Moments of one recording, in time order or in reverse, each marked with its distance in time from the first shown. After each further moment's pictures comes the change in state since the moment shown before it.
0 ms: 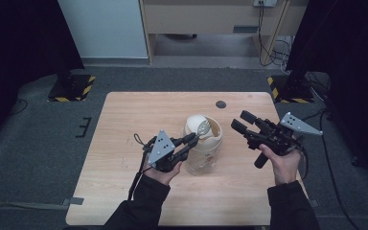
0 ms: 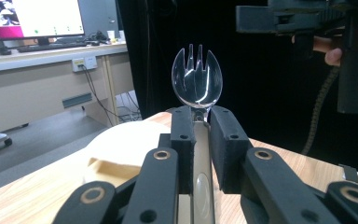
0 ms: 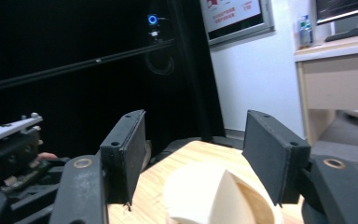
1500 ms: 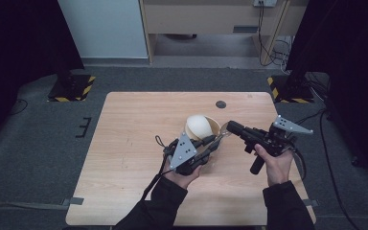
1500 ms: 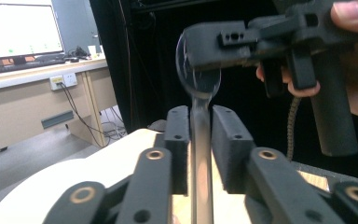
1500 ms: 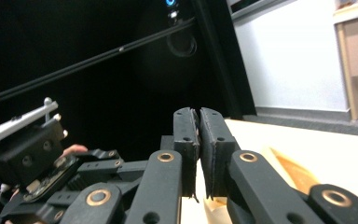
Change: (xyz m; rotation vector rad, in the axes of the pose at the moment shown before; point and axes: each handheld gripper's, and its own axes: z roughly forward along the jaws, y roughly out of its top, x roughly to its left) left arm -0.029 0.003 0.027 -0.036 -0.055 0.045; right arm 0.001 -0.012 0.005 0.065 0.080 0.104
